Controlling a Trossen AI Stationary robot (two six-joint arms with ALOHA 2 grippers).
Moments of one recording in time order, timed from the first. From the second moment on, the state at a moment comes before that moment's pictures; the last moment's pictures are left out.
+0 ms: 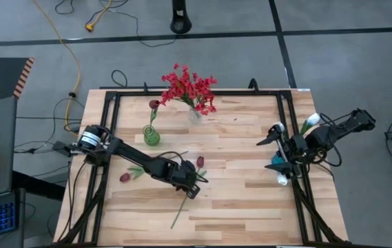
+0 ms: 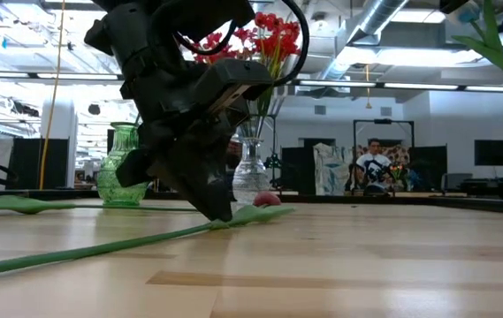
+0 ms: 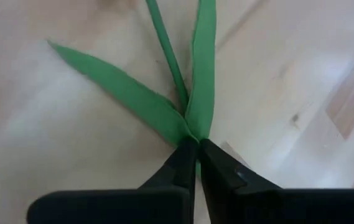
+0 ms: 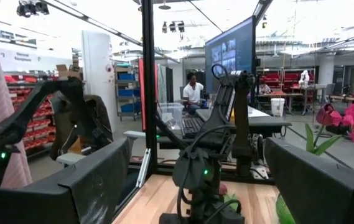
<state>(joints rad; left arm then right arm) -0.27 1.92 1.12 -0.26 -0.10 -1.08 0.45 0.42 0.38 0.29 0.21 -0.03</state>
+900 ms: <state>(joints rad) -0.29 1.60 1.12 -0.43 -0.34 -0.99 0.45 0.42 0.38 0.27 0.21 -0.03</state>
